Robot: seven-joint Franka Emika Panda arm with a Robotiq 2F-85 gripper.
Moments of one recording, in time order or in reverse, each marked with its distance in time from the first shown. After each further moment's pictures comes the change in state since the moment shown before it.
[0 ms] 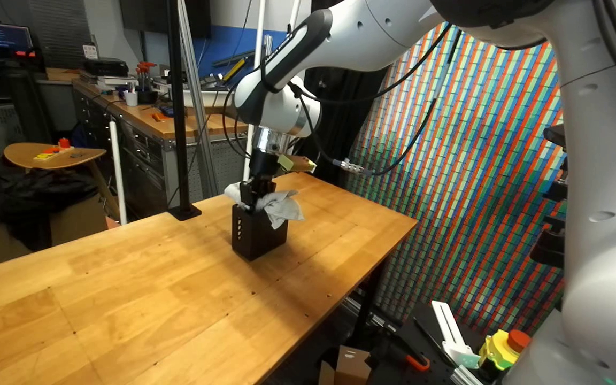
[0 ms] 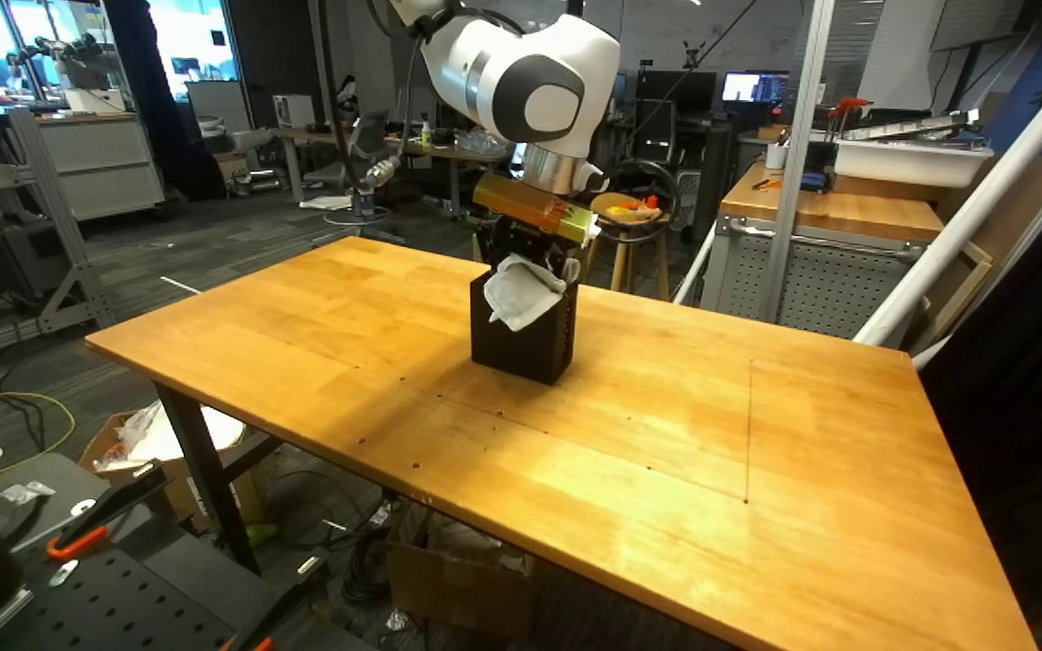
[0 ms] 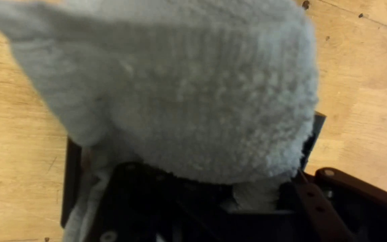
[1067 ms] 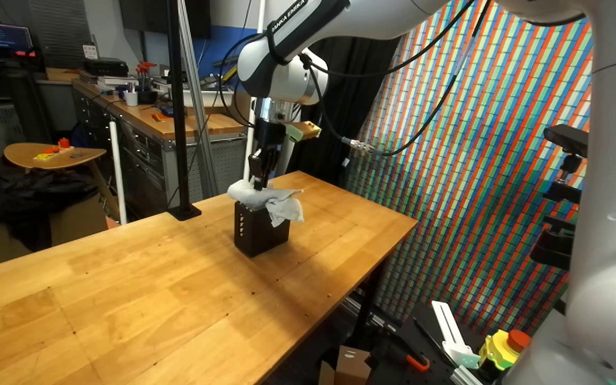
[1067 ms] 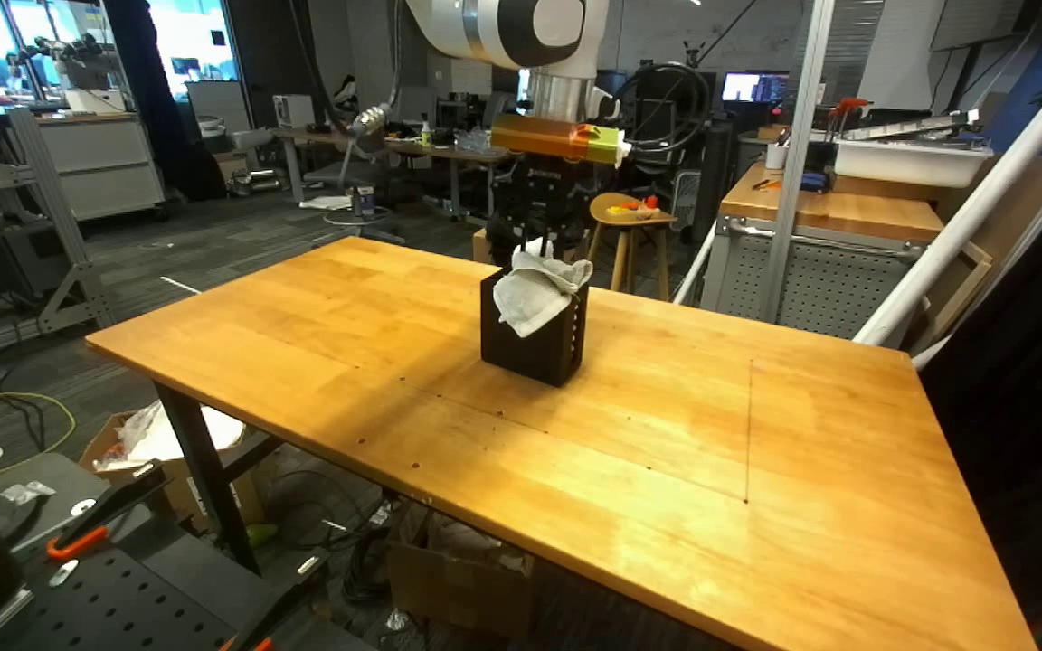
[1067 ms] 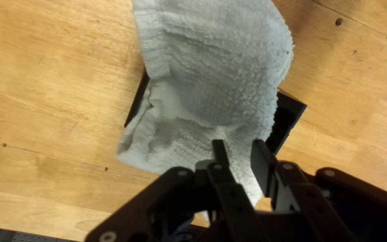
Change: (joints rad) arm 0.030 -0.116 -0.037 0.013 -0.179 -0.022 0.000
